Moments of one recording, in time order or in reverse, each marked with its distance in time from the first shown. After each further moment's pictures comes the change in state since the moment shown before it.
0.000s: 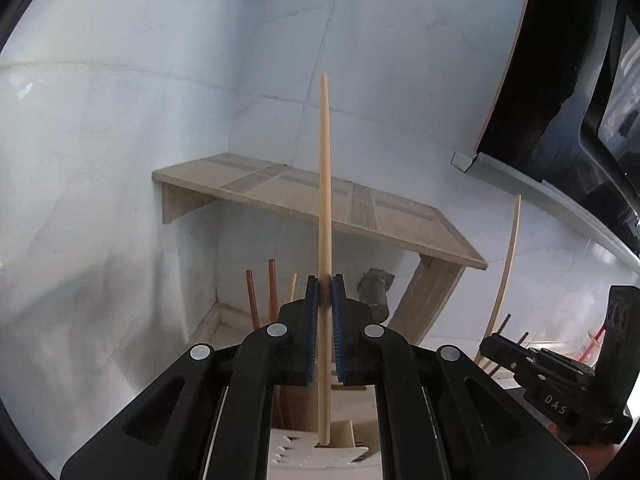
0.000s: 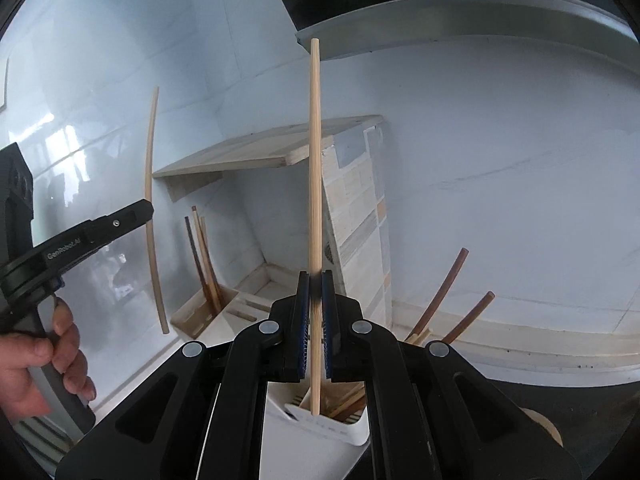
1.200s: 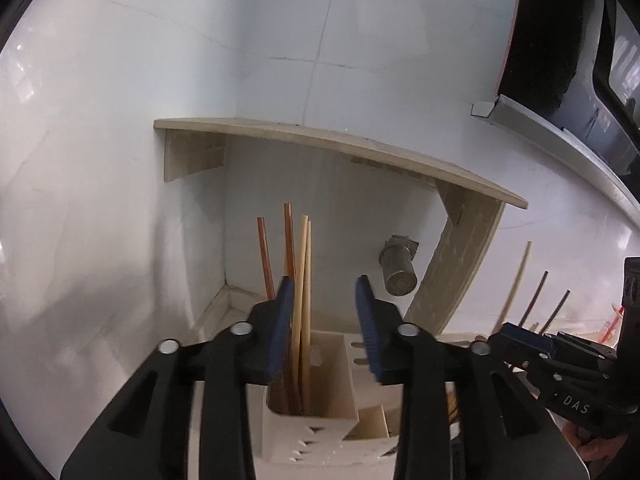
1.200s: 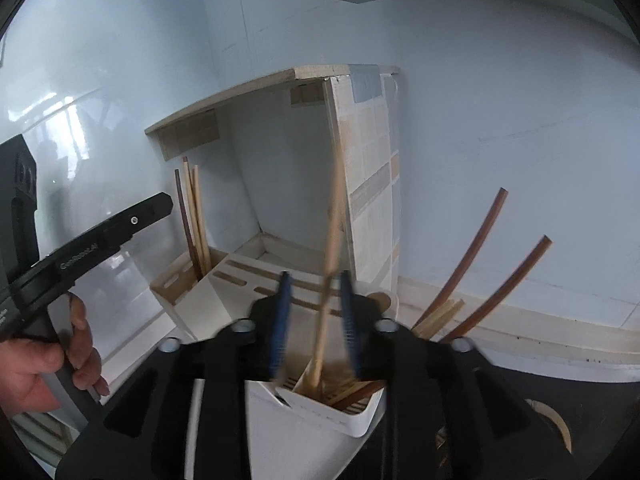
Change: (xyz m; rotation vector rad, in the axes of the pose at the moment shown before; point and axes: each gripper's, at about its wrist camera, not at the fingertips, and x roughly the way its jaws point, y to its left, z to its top) left arm 0.019 0.009 -0.040 0.037 0.021 0.040; right arm 0.015 0.011 -0.031 -0.038 0.075 -0.011
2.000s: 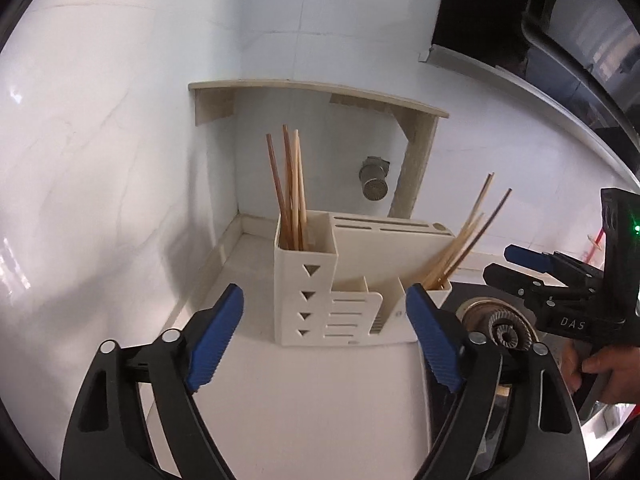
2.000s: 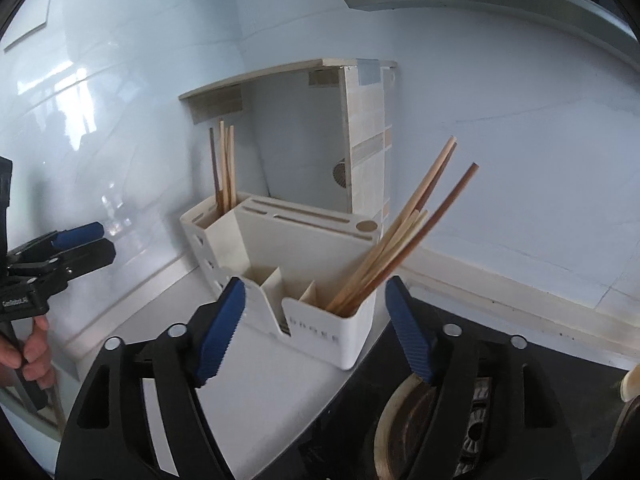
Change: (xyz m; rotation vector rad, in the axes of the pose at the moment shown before) left arm -0.093 -0.008 -0.047 0.068 0.171 0.000; right arm -0.063 0.001 -0.040 -0.077 0.054 -0.001
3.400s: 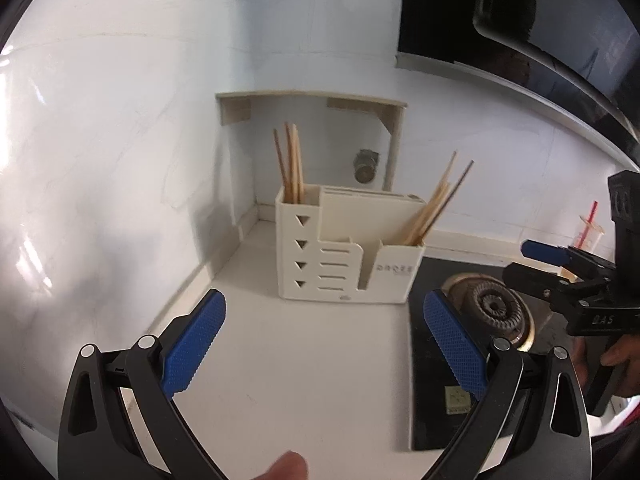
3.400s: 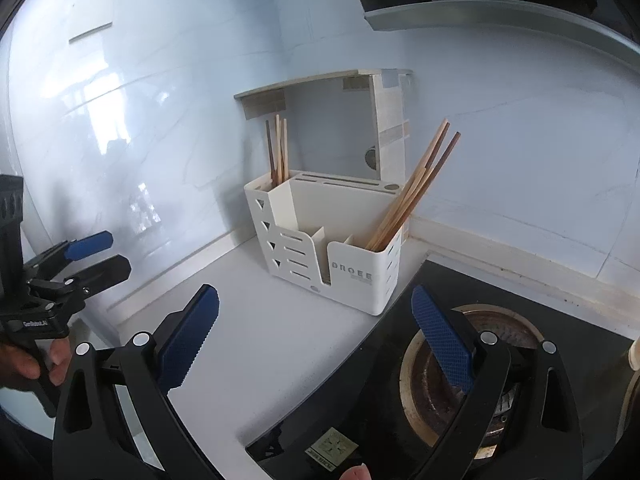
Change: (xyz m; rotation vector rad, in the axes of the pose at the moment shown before) left arm -0.071 -0.038 -0.062 0.012 -0.049 0.082; right arm -0.073 0.013 -0.052 -0.018 -0.022 0.105
